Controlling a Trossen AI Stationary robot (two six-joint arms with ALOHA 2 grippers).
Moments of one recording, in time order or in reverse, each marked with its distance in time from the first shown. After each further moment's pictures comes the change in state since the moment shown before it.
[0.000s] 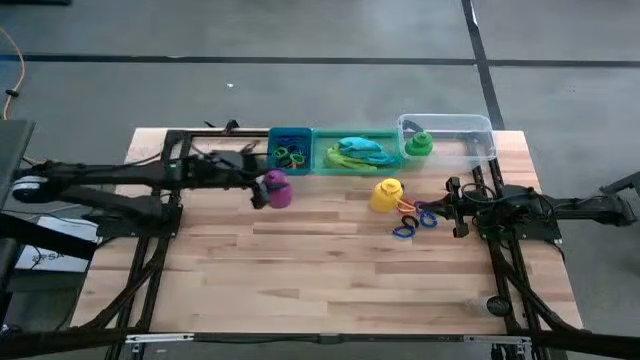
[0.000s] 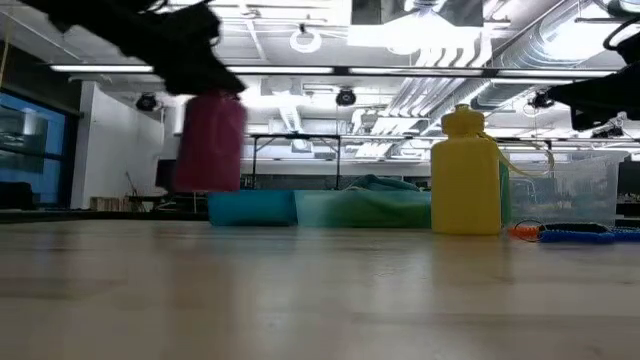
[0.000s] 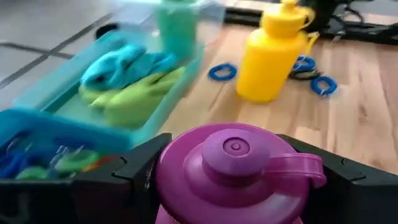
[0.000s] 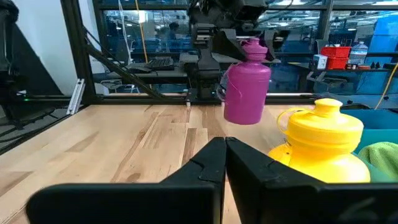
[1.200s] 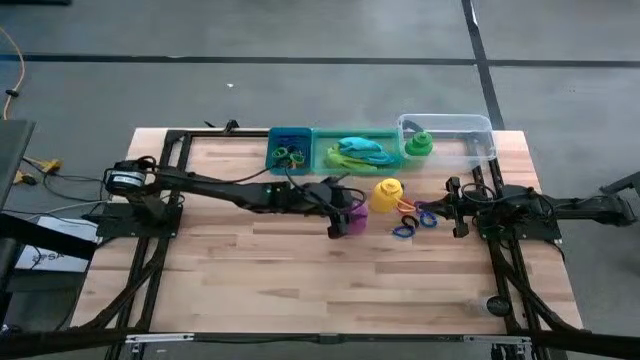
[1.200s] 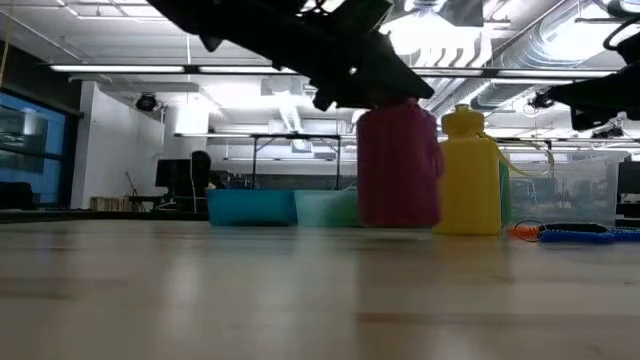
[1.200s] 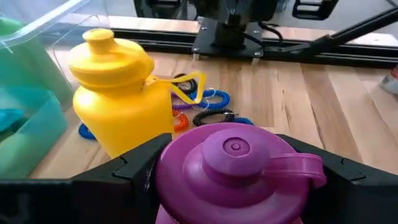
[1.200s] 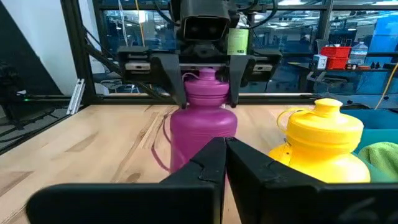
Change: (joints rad) left arm -0.216 0.684 0.402 0.345 -0.019 -0.028; right arm 0.000 0.000 0.000 0.000 0.000 0.000
